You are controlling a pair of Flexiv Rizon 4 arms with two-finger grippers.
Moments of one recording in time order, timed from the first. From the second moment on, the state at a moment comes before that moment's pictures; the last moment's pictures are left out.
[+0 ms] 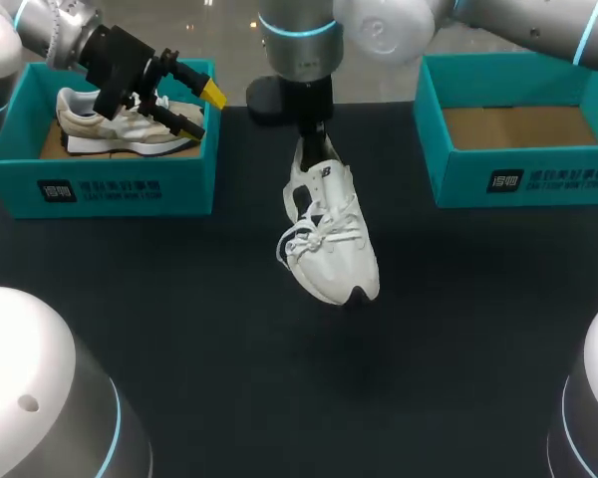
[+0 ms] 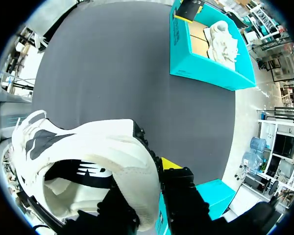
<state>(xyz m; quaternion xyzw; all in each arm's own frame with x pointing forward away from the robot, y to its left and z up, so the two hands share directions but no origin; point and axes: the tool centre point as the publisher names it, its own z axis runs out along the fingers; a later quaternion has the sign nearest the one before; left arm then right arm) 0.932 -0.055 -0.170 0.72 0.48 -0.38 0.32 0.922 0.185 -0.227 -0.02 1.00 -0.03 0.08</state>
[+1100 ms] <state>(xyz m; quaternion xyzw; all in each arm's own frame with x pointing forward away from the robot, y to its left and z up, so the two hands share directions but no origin) 0.932 -0.055 -0.170 0.72 0.48 -0.38 0.32 0.972 0.116 -0.164 -0.08 0.99 -0.03 0.10</state>
